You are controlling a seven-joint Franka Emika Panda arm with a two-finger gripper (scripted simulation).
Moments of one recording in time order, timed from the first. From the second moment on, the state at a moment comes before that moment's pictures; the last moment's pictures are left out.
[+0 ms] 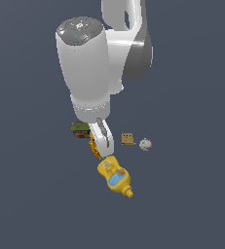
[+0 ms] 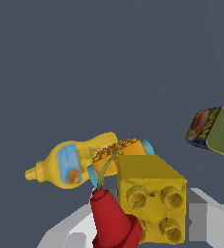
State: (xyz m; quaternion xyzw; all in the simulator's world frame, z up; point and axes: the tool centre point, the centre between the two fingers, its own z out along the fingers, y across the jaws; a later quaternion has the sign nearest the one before) arm 0.073 -0.049 0.261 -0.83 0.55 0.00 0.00
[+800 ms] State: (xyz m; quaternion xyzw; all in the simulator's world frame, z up) arm 0.090 0.036 0.388 -0.84 0.55 0.00 0.00
